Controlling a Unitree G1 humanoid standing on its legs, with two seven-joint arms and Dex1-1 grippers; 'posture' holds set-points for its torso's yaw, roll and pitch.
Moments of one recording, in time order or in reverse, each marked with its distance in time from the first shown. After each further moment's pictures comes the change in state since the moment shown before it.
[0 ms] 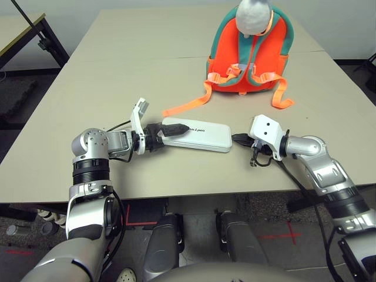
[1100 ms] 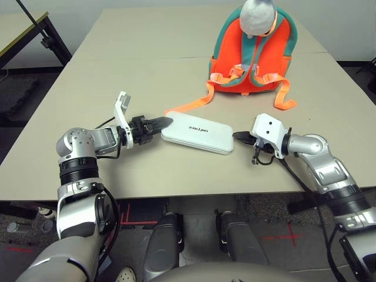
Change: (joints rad) left arm -0.015 0.038 0.092 0.021 -0.014 -0.018 -0.028; right arm -0.013 -0.015 -0.003 0.039 -0.004 -0.040 -0.012
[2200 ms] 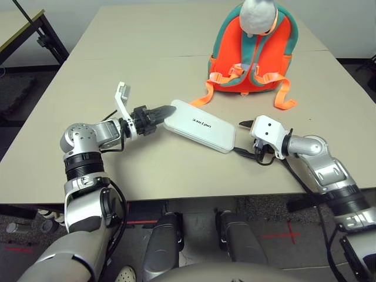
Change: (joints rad) left arm -0.080 0.009 0.101 -0.008 -0.039 -0.038 0.038; right arm 0.003 -0.002 0.003 0.034 -0.038 -0.013 -0.034
